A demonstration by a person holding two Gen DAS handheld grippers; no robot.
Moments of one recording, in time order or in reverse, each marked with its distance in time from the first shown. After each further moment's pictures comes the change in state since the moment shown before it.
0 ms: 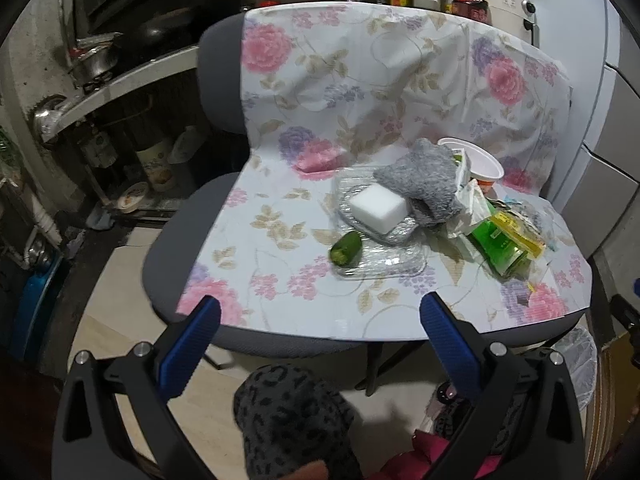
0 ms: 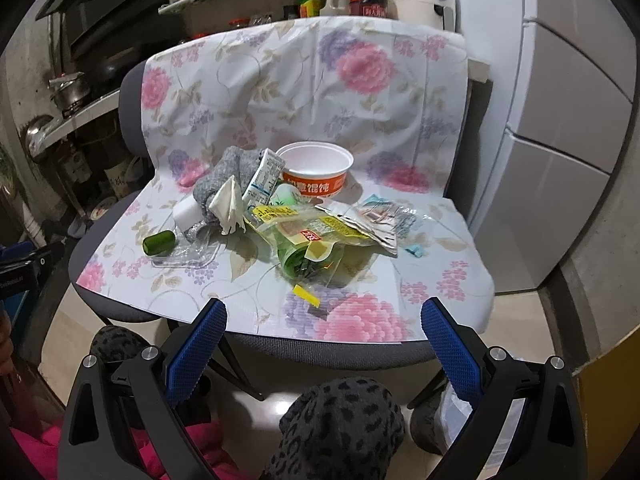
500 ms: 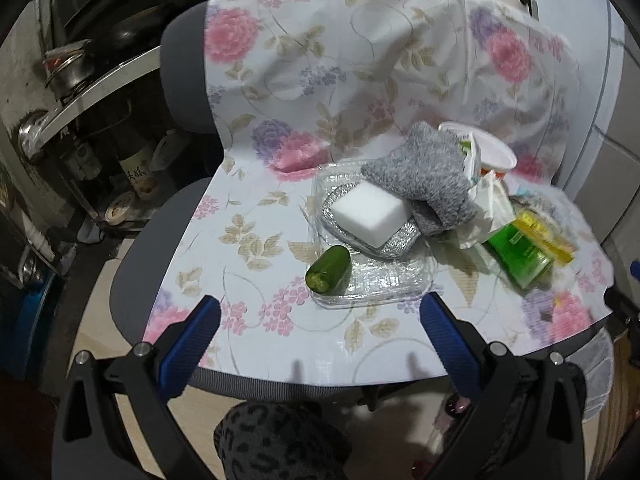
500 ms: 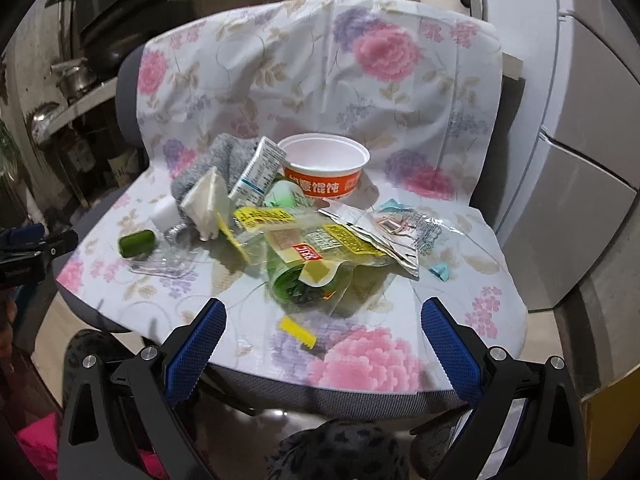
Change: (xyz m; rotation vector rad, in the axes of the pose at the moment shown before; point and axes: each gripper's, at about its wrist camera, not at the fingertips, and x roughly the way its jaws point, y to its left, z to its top) left arm 0.072 -0.030 0.018 0.064 0.041 0.026; right arm 0.075 -0.005 0.013 -0.061 0.013 0.035
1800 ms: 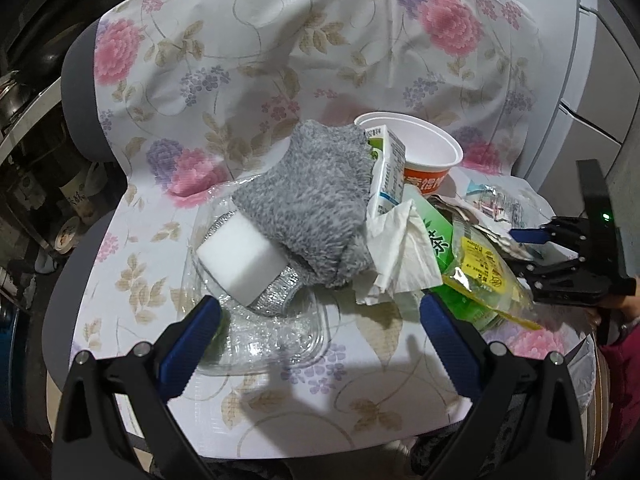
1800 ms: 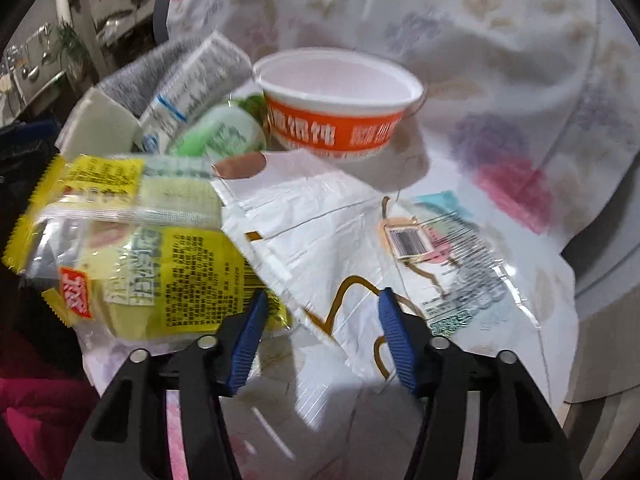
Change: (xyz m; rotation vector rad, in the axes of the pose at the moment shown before) left arm 0.049 -0.093 0.040 0.081 0.005 -0.155; right arm 0.165 -0.076 0.036 -0.340 0.210 0.284
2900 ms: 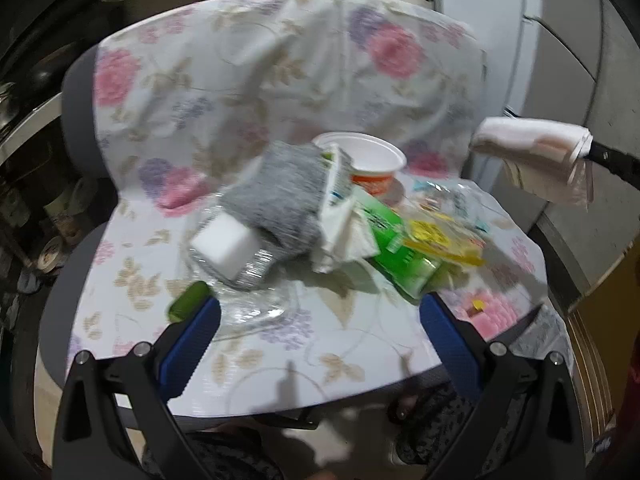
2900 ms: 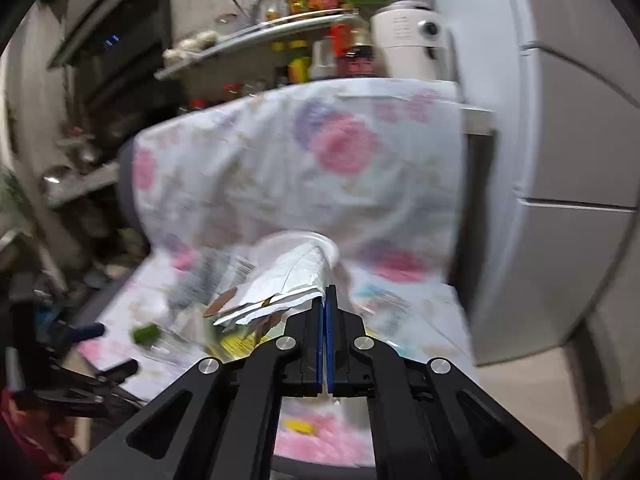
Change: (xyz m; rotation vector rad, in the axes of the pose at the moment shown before) left arm -0.060 -0.012 -0.037 0.058 -0.095 -0.122; right arm -0.221 0.068 -0.021 0.386 -0.441 -0.314
